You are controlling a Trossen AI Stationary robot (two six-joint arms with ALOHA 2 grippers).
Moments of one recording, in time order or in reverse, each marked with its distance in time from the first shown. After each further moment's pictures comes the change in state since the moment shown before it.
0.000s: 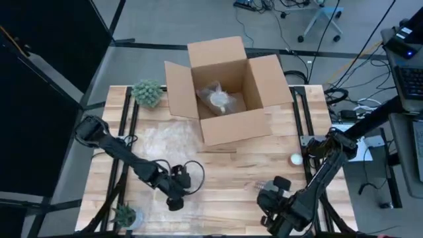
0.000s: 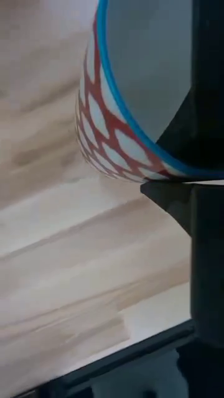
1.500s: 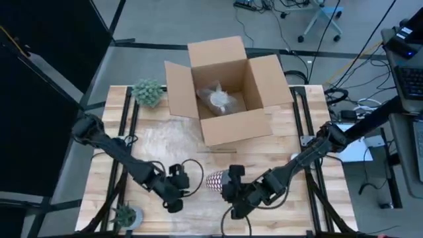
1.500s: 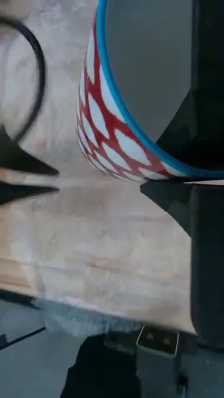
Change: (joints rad) left arm -0.041 -0.066 0.084 -0.174 -0.132 -0.079; right arm -0.285 0.000 0.005 0.595 0.035 -0.833
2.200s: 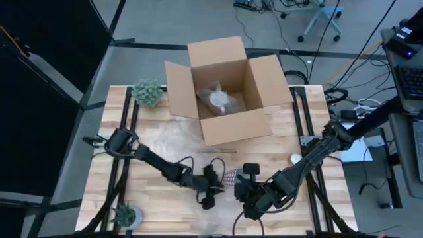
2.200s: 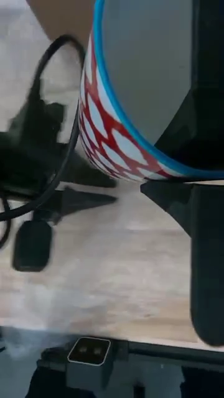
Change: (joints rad) left arm 0.219 0.453 0.180 0.687 0.090 0.258; right arm 0.052 -0.055 0.047 -0.329 -0.002 0.138
